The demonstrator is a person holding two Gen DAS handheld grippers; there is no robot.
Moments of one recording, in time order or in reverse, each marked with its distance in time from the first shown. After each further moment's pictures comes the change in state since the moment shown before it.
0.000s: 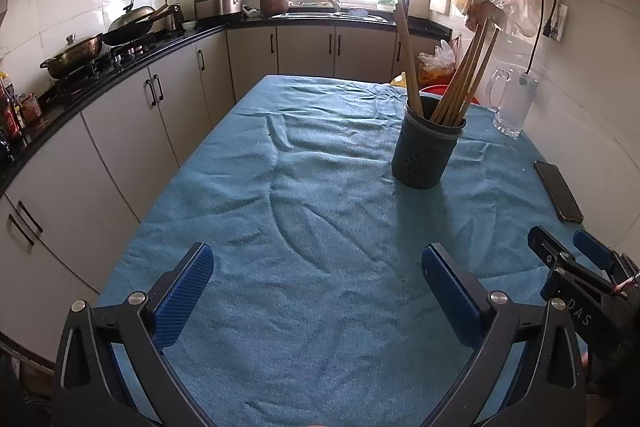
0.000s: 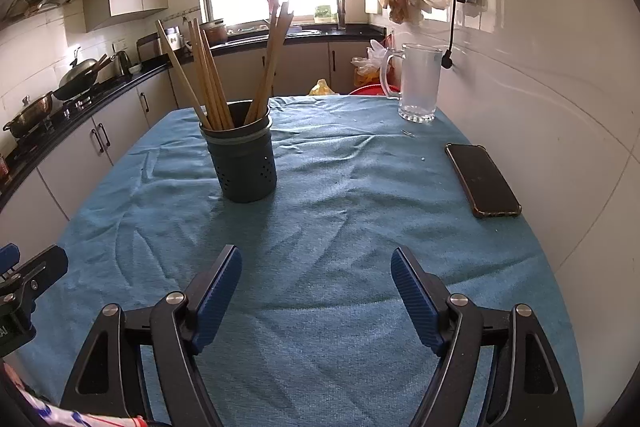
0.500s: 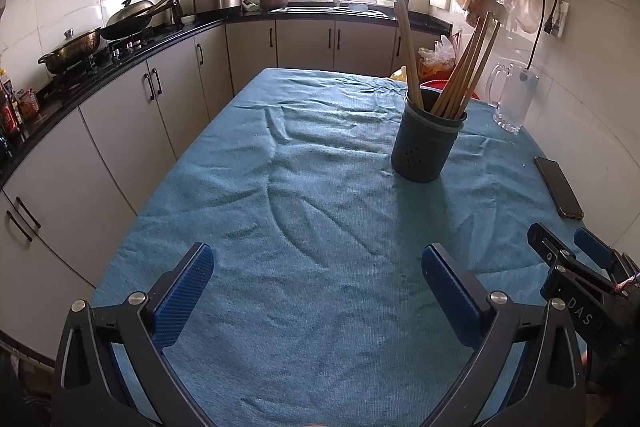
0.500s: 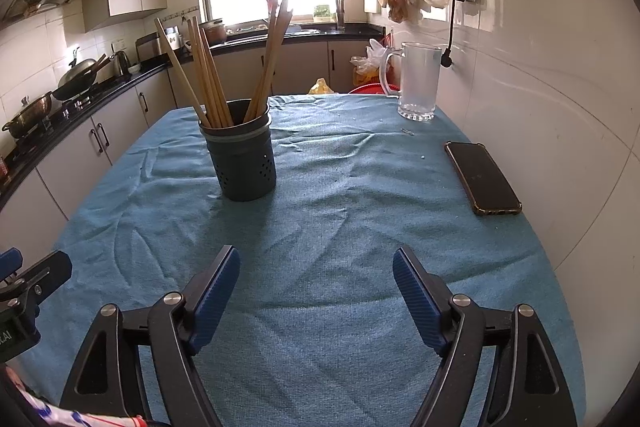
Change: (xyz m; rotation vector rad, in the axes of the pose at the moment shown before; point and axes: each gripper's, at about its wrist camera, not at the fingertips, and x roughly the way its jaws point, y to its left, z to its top) left arm 0.005 0.001 -0.002 -0.004 0.021 -0.005; right arm 0.000 0.000 0.000 0.000 0.001 -0.001
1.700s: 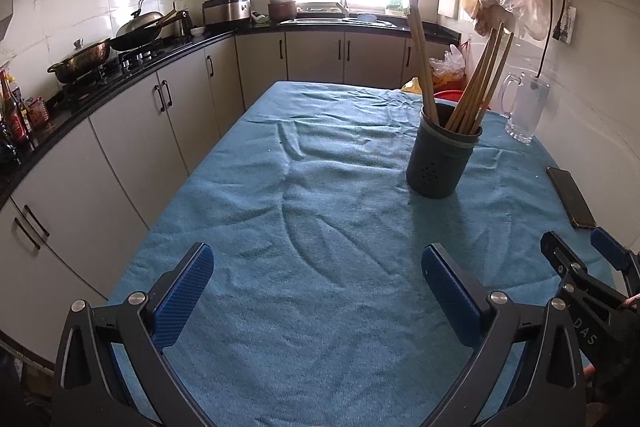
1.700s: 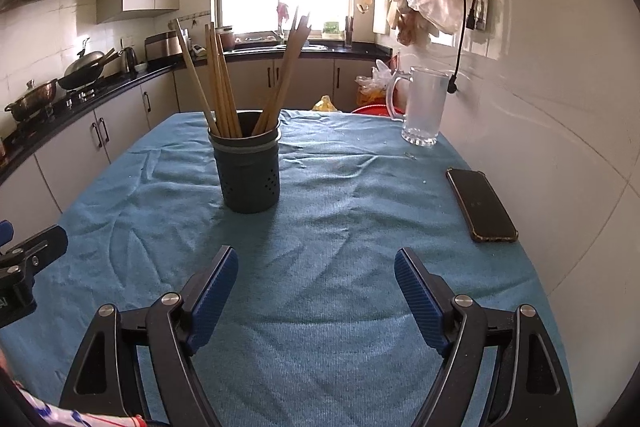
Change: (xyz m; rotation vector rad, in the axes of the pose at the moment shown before) left arm 0.004 0.005 0.007 0.004 -0.044 0.042; right arm -0.001 0.014 0.001 -0.080 -0.070 -0.026
